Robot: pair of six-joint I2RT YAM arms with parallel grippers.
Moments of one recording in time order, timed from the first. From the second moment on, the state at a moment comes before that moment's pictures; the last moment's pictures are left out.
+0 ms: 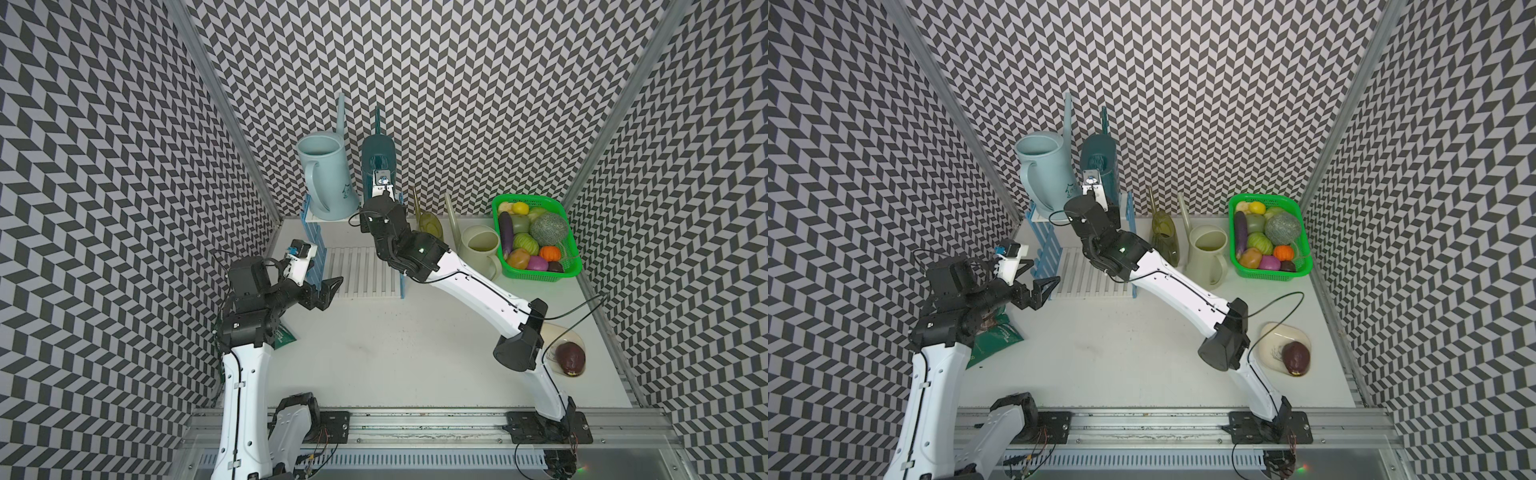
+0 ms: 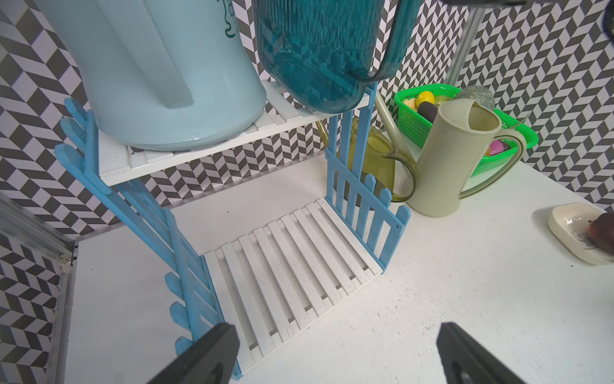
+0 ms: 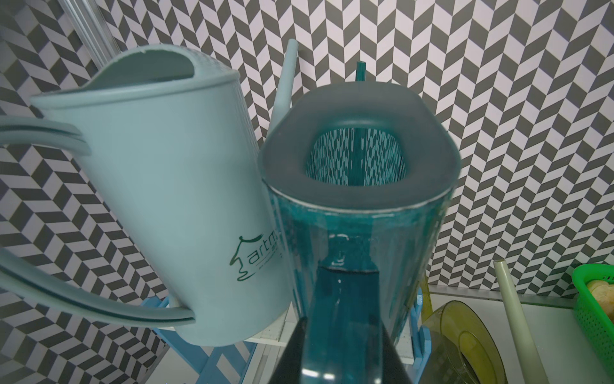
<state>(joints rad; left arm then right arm) 0.21 0.88 1.01 -0.65 0.74 0.35 0.99 2.19 2.47 -0.44 0.79 0.23</state>
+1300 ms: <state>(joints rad) 0.21 0.89 1.00 -0.65 0.75 0.35 0.99 2.20 2.51 -0.42 0.78 0.26</state>
